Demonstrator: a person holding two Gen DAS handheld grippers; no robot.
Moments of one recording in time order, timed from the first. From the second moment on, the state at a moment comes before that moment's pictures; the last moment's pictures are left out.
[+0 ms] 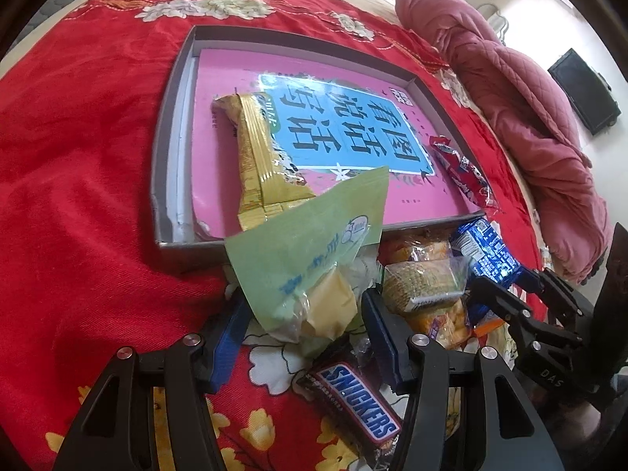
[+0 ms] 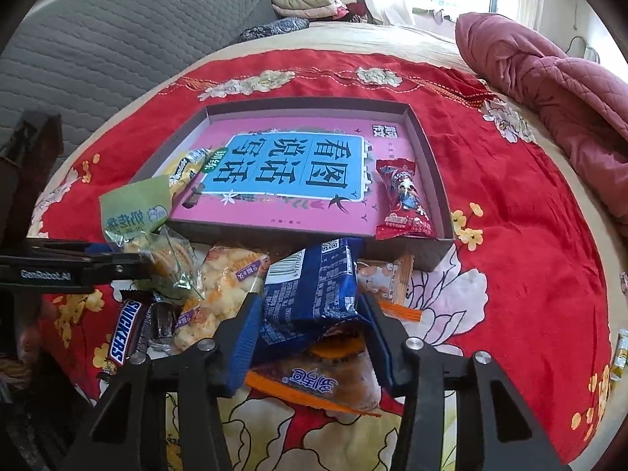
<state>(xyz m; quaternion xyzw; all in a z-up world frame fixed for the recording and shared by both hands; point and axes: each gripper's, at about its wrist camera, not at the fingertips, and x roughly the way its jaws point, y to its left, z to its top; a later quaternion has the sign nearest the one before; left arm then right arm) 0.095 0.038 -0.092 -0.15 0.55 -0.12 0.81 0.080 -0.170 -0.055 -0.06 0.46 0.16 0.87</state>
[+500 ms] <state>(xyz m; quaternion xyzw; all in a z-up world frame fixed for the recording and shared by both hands) 0.096 0.032 -0.087 -0.16 0.55 -0.14 0.81 0.078 -0.178 -0.052 -0.03 0.46 0.17 0.87</state>
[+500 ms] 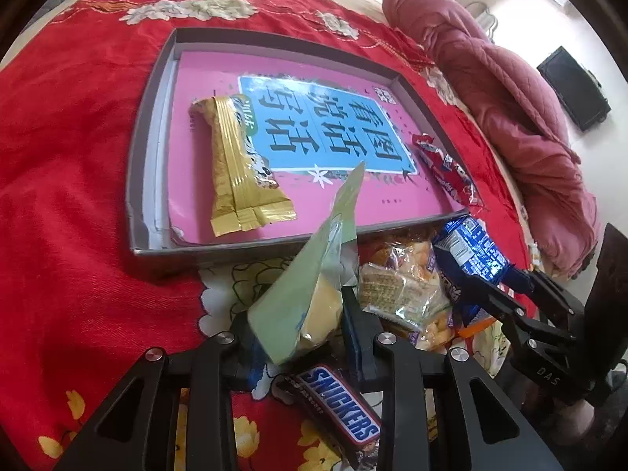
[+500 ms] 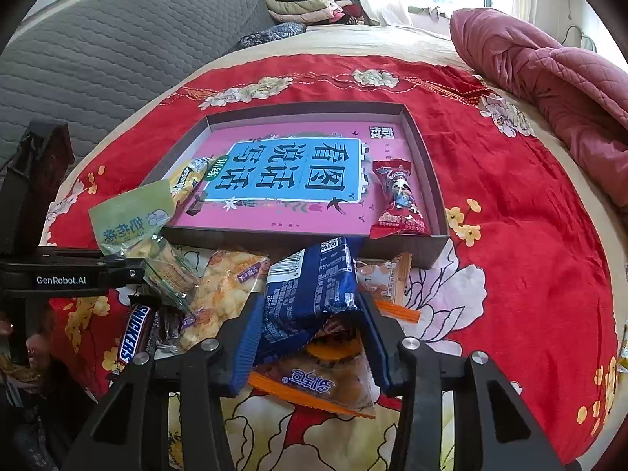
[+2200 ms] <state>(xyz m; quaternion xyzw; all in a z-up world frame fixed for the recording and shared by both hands) 0.085 0.049 -0.046 -0.16 0.49 -0.13 0.85 0.083 -0.172 -0.053 -0.04 0.46 0.18 0.87</state>
